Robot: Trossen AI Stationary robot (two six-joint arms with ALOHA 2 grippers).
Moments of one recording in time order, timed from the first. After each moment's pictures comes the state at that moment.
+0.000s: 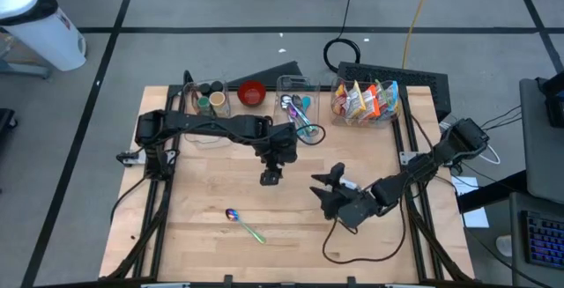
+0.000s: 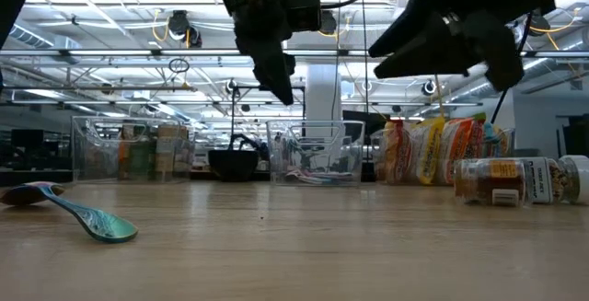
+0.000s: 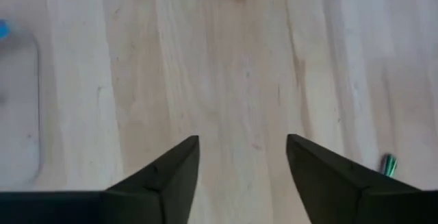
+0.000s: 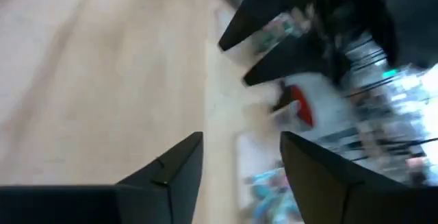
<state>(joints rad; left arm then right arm) 0.08 1.87 1.54 -0.82 0.30 0.11 0.56 1.55 0.78 0.12 0.98 -0.32</state>
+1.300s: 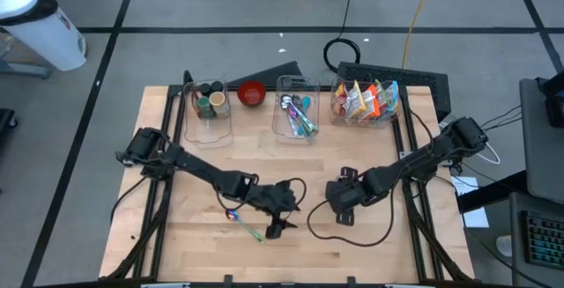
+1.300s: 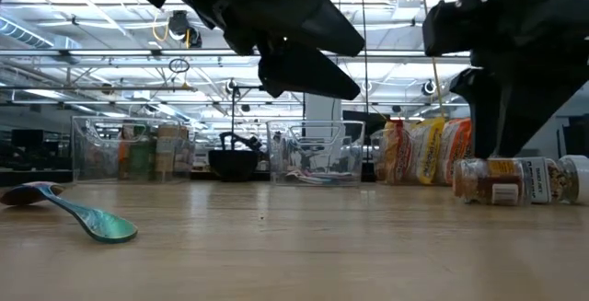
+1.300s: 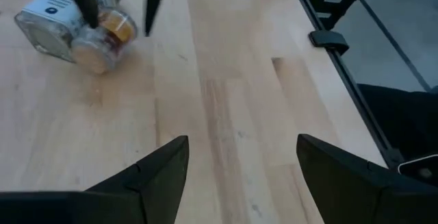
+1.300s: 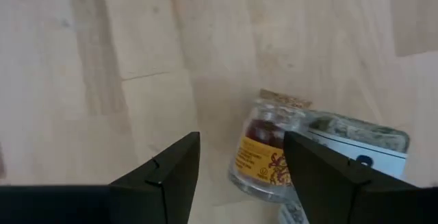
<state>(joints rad) -0.30 1.87 1.14 0.14 0.07 -0.24 0.42 1.53 0.91 -0.63 0.14 0.59</state>
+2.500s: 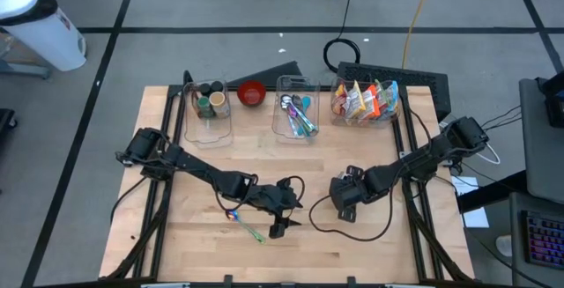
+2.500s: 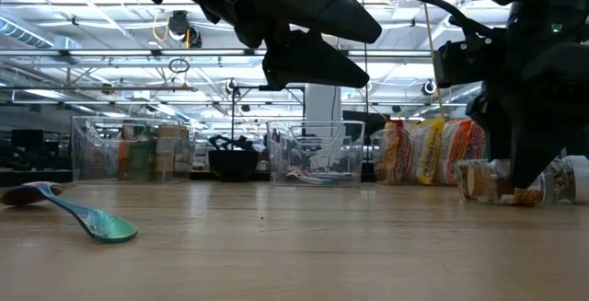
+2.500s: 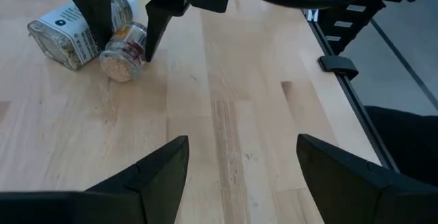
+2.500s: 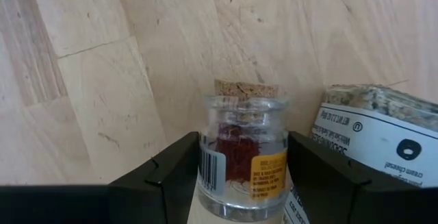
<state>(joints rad) -0.32 1.87 1.14 0.19 -0.01 -0.27 0.40 1.54 0.80 -0.62 0.12 0.66</state>
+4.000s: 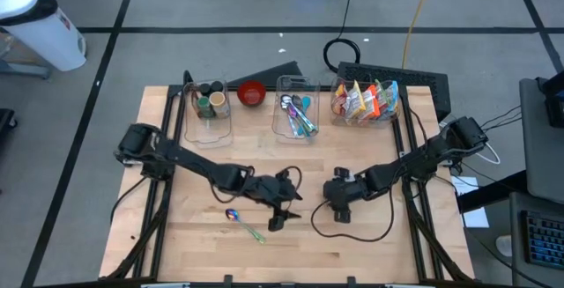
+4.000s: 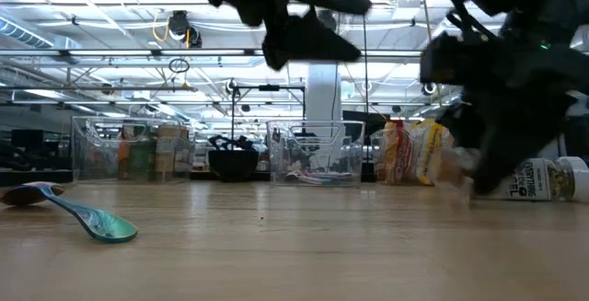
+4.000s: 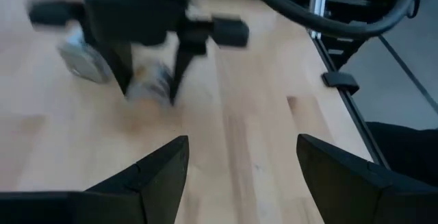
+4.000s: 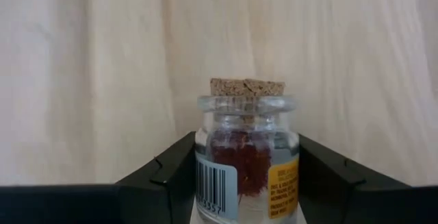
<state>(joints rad) -0.29 1.81 1.14 0.16 -0.01 -0.26 0.37 1.53 0.70 -0.25 0.13 0.45</state>
